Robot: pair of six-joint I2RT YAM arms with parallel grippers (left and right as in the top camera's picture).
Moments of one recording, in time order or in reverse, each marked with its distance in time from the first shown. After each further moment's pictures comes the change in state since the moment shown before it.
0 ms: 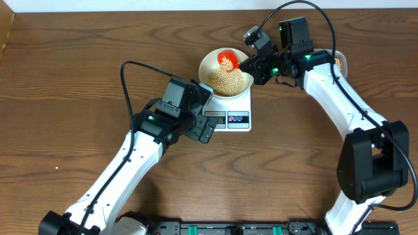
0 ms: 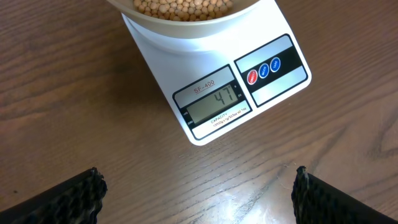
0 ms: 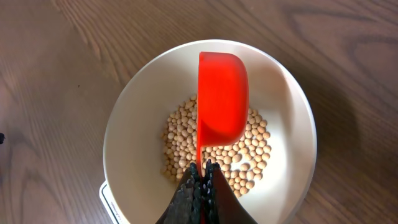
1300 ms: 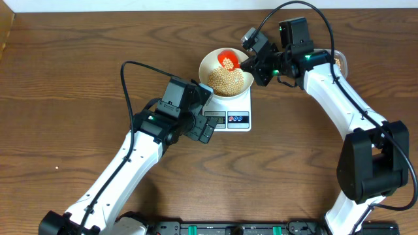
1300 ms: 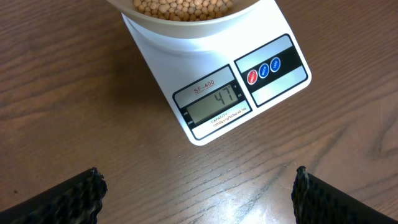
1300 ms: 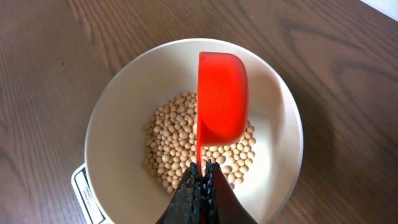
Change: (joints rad) left arm 0.000 0.000 0.000 0.000 0.000 0.000; right arm 0.000 0.000 0.000 -0.001 0.022 -0.171
